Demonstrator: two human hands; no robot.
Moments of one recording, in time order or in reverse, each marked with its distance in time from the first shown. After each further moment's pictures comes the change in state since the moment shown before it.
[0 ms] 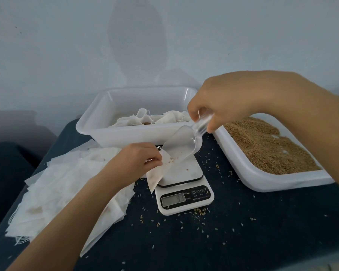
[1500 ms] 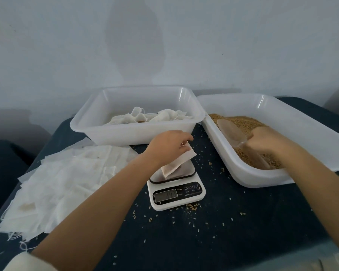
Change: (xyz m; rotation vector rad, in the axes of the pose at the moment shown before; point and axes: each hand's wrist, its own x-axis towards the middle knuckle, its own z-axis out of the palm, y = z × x) left_hand 0.079 0.019 0.063 0.109 -0.125 -0.090; right_hand -0.032 0.094 0.182 0.567 -0.033 0.921
